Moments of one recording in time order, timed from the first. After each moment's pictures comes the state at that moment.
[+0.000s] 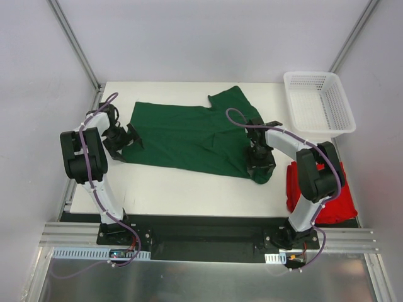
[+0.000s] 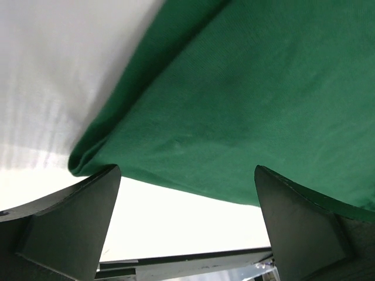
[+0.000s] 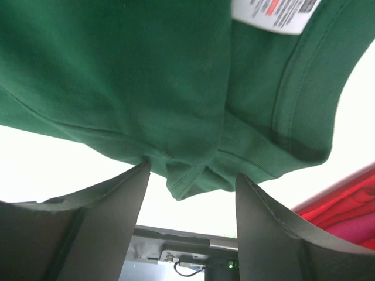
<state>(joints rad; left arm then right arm) 0.20 1.92 1.33 -0.87 0.27 -0.44 0.40 1.77 1.17 -0.95 0.06 0.23</state>
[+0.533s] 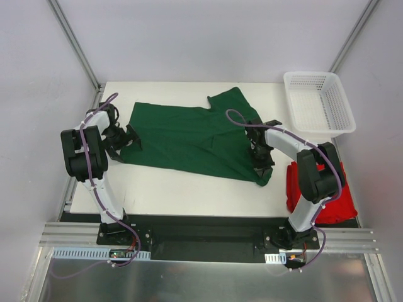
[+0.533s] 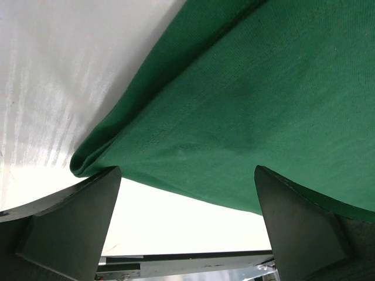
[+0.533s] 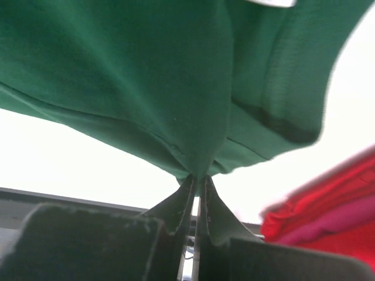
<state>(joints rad) 0.21 1.96 1.37 -0.92 0.21 -0.43 0.41 1.76 1.18 -1.04 0.07 0.22</state>
